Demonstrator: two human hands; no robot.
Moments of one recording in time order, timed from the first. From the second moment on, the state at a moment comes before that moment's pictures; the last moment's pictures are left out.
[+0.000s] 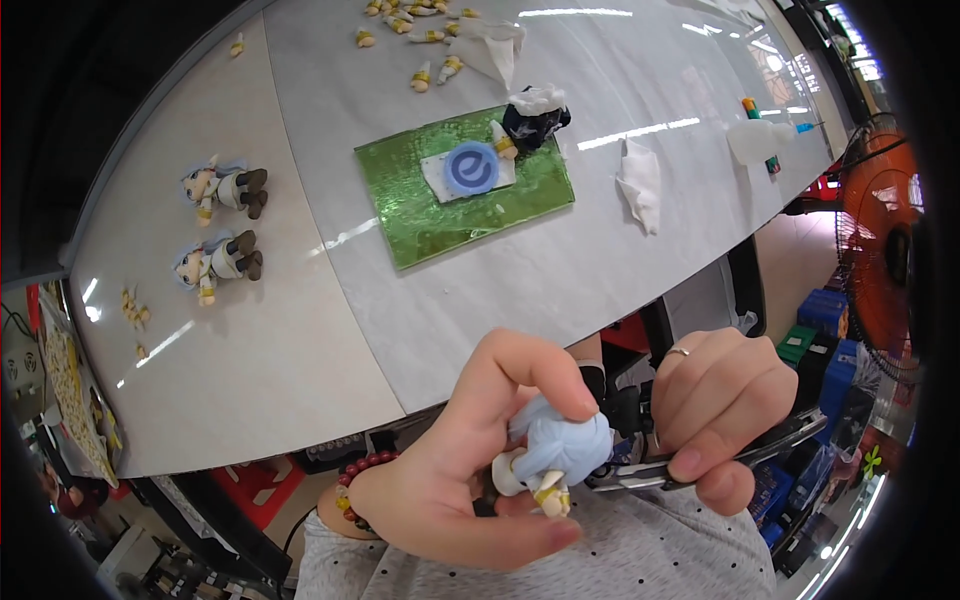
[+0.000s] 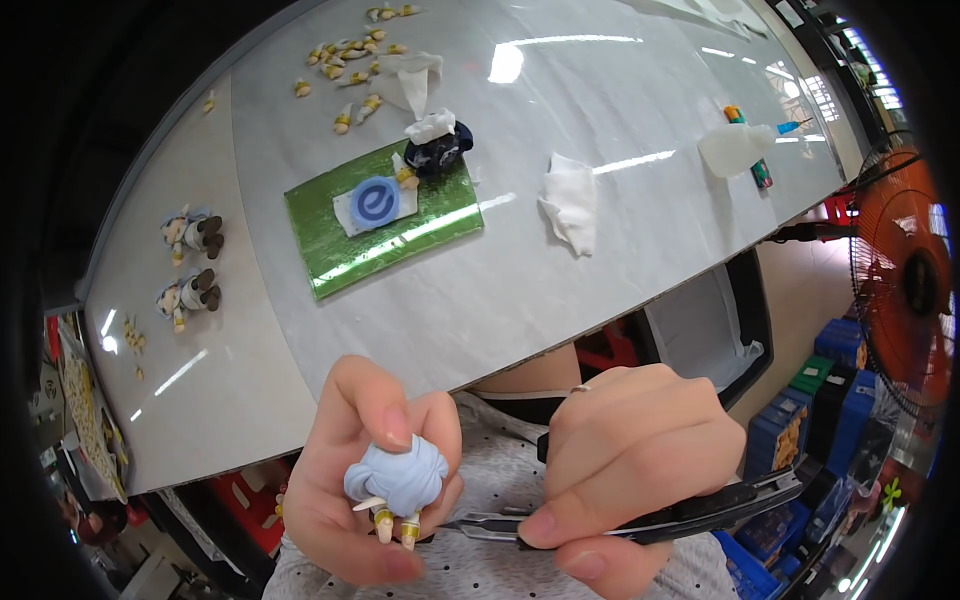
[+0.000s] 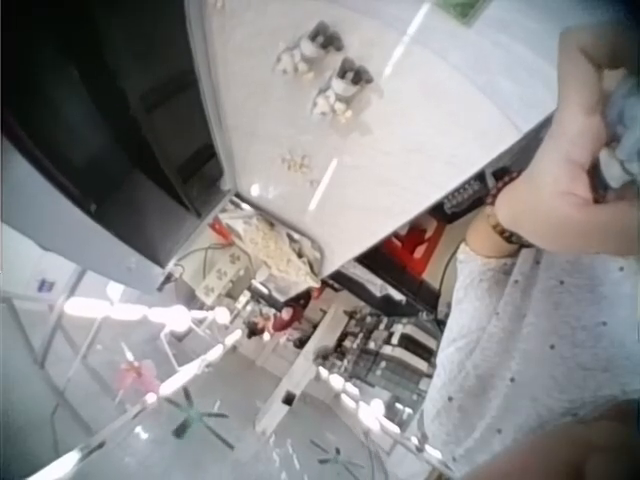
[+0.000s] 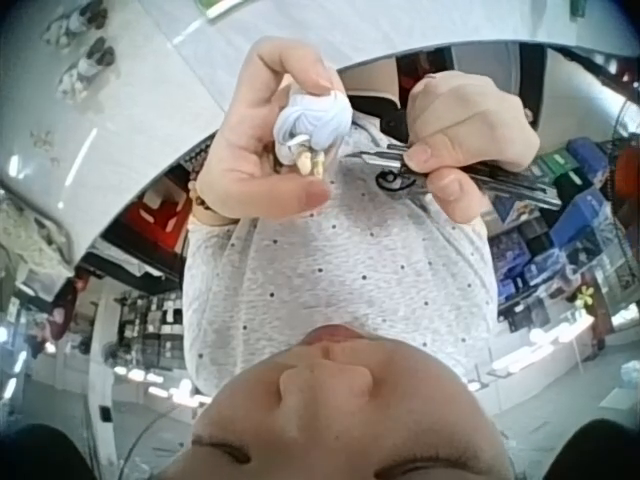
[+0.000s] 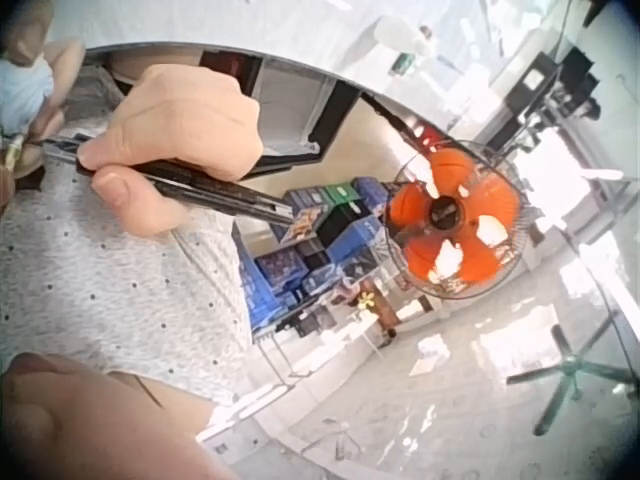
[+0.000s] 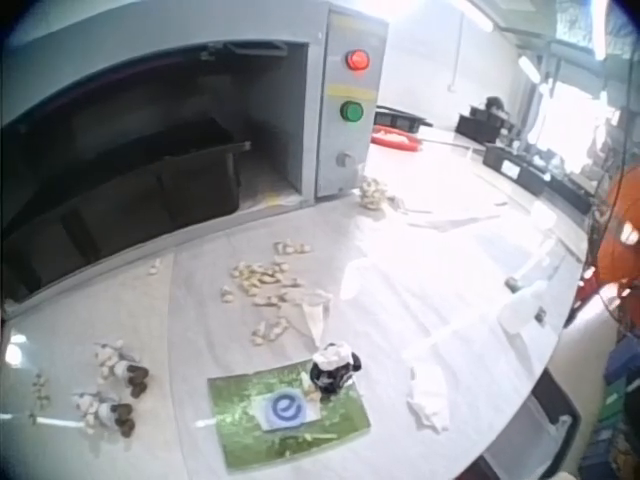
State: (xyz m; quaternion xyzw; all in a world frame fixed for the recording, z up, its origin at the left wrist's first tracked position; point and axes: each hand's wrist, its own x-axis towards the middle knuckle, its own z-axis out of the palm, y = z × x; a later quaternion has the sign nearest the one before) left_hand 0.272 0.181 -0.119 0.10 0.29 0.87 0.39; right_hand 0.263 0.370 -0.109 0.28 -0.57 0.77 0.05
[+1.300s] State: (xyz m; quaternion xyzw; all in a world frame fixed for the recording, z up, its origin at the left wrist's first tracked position) left_hand 0.278 0.189 -0.116 0.18 0.31 0.91 0.21; right_hand 0.265 0.382 -0.107 0.21 -0.80 0.53 0.18
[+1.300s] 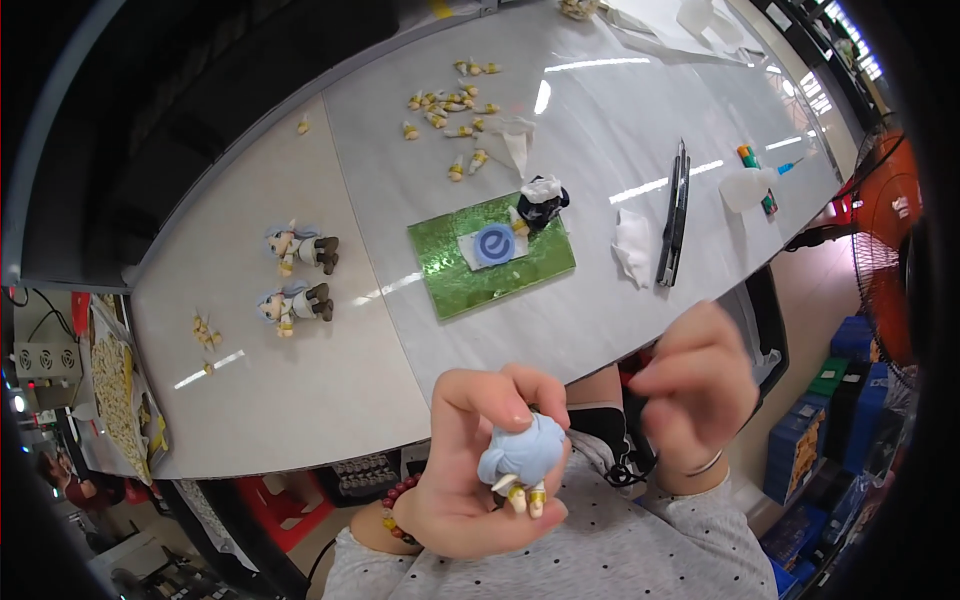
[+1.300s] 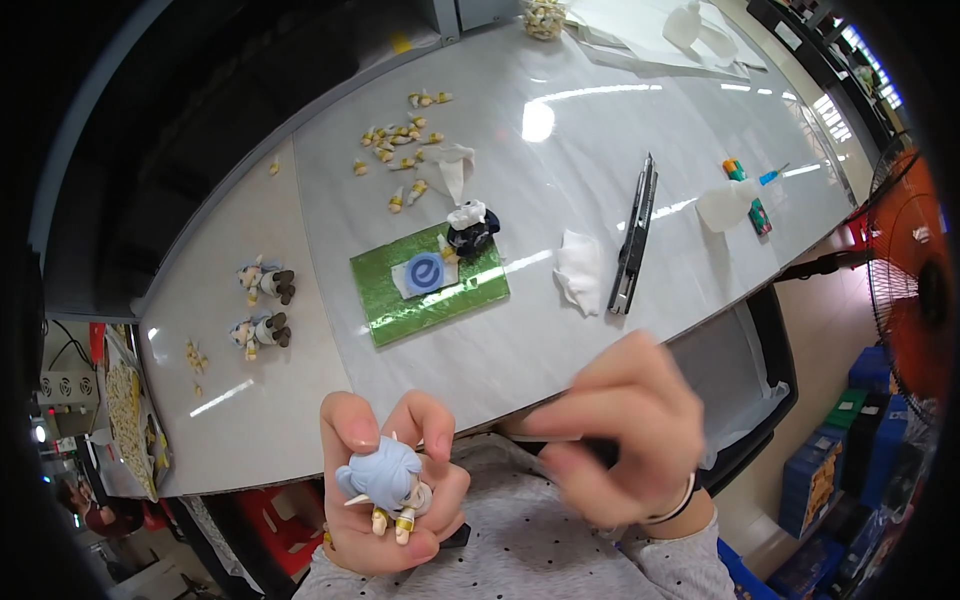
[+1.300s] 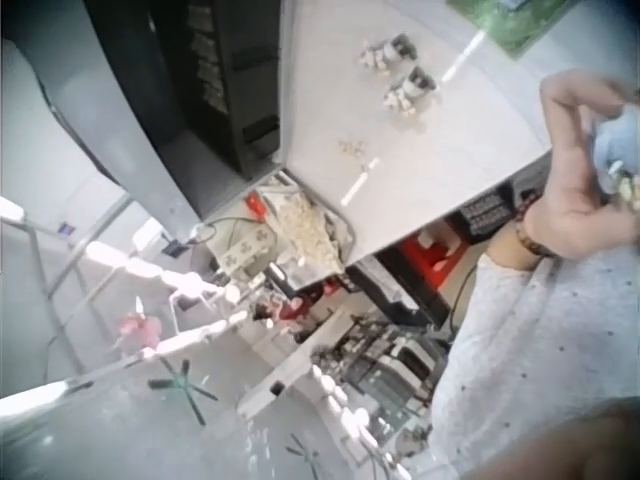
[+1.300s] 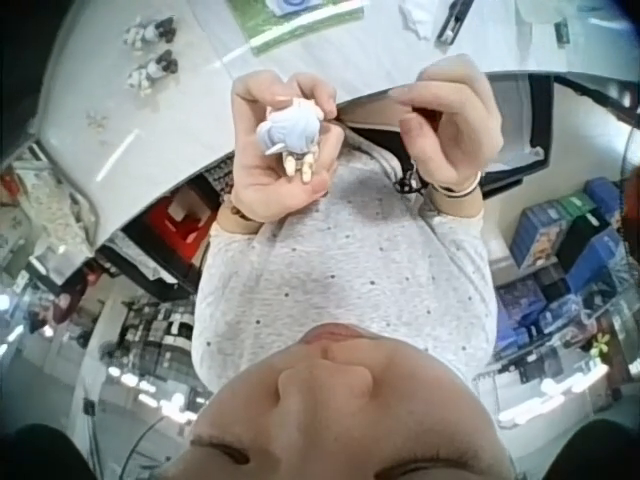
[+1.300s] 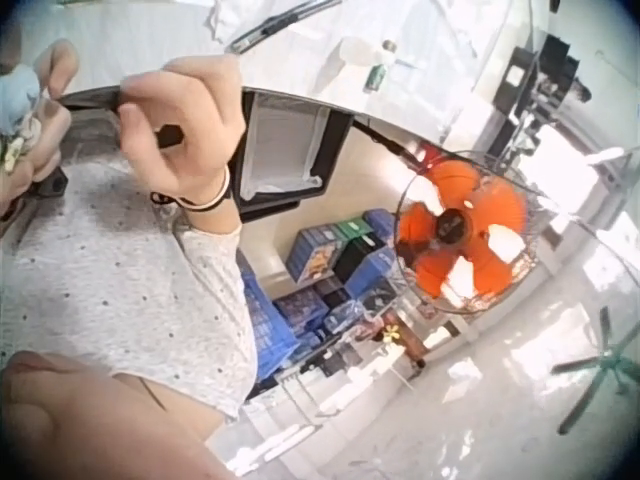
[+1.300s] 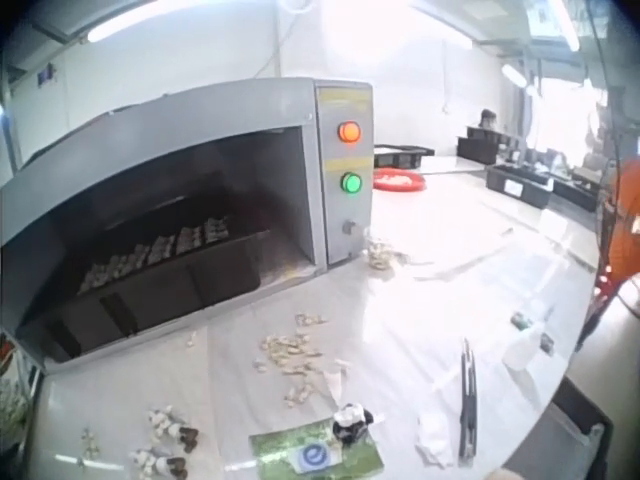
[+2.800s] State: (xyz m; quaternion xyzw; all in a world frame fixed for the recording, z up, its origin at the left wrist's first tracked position) left_hand 0.293 0.067 -0.074 0.18 0.48 0.85 0.08; right_hand 0.197 0.618 -0.335 -0.29 -0.80 0.33 0.40
